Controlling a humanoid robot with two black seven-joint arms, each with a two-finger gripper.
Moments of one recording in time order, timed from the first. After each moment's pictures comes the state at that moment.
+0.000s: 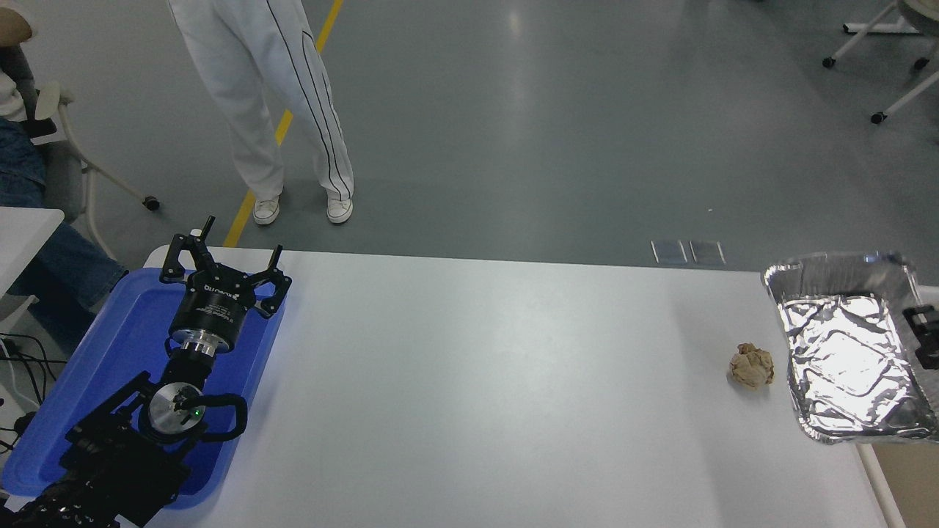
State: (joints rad) left arm -0.52 0.21 -0.98 -0.54 -0.09 -0.62 -0.36; right arm 2.34 -0.76 -1.47 1.40 -0.78 0.78 0.13
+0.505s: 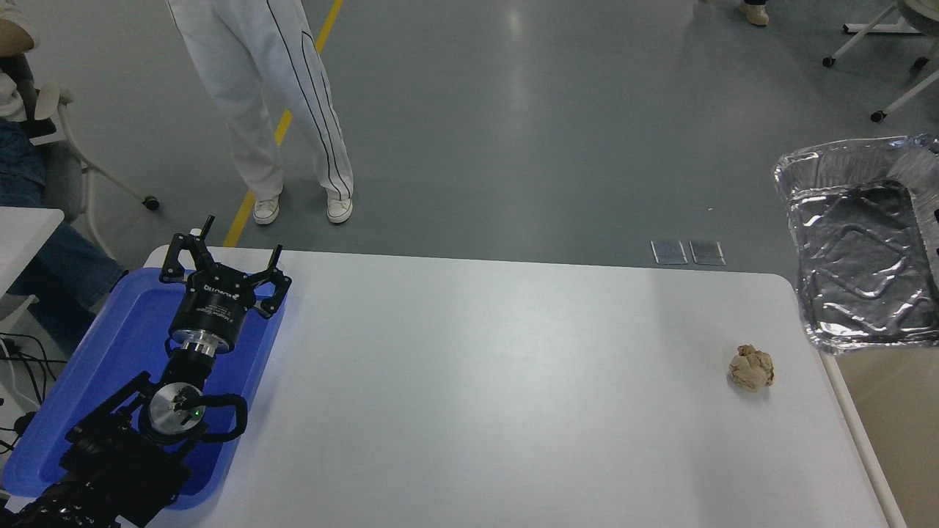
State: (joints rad) left arm -0.52 0.21 -0.98 -0.54 -0.09 -0.62 -0.36; right arm 2.51 -0.76 -1.54 1.41 -0.78 0.78 0.12
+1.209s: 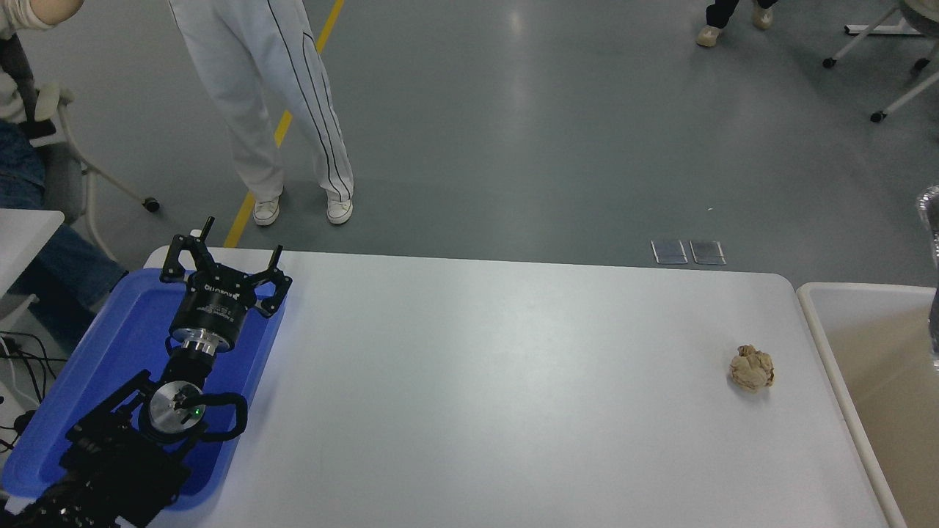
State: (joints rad) left arm -0.52 0.21 -0.98 -0.54 -0.09 -0.62 -0.36; right arm 2.45 -0.90 -1.83 1.20 -0.75 0.79 0.13
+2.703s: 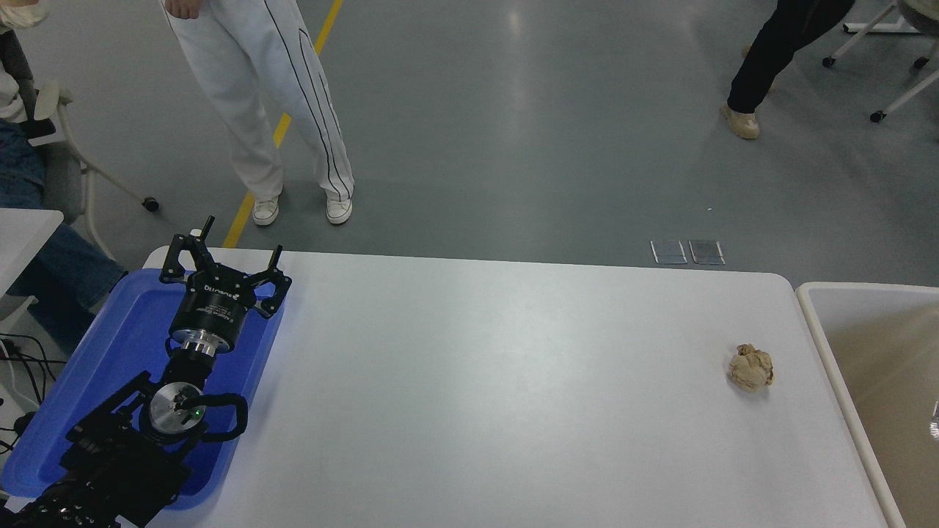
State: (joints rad) left arm -0.52 0.21 -0.98 -0.54 -0.09 -0.62 -0.36; right arm 1.07 -0.89 -0.92 0.41 -0.61 0.59 0.12
